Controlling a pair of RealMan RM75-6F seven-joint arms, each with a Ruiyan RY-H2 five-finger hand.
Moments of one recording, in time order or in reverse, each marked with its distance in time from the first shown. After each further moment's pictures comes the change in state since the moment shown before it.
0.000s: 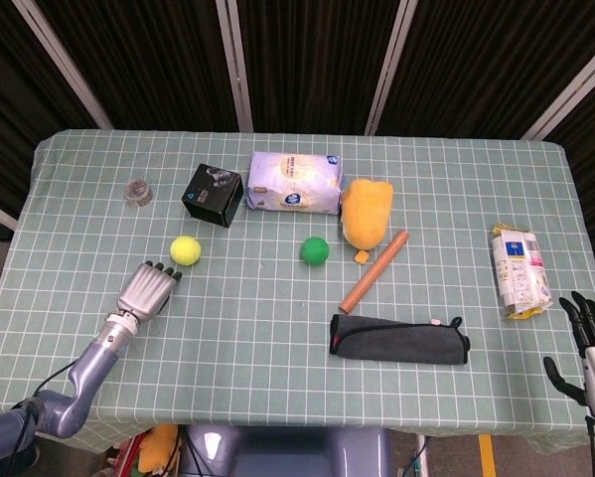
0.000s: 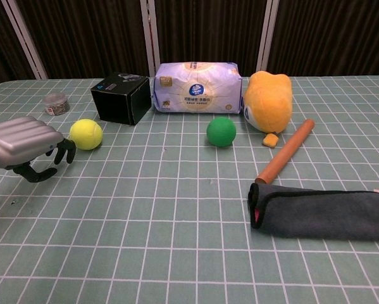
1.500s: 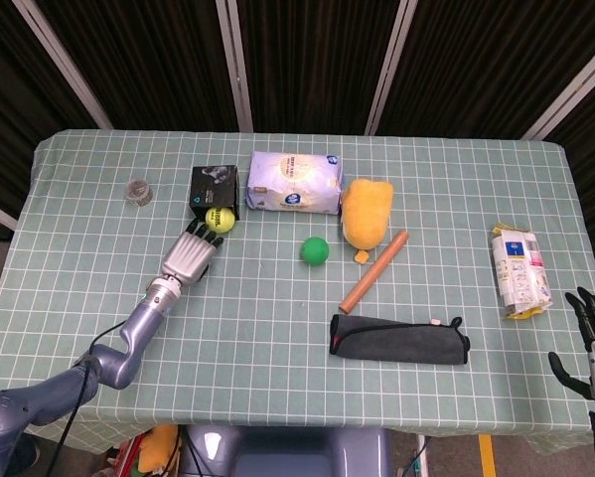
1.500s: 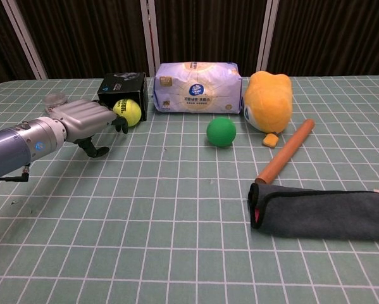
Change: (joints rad) left arm -0.229 -0.247 -0.082 0.374 -0.008 -0.109 -0.167; right arm 0.014 0.019 0.015 0.011 0.033 -0.039 0.051
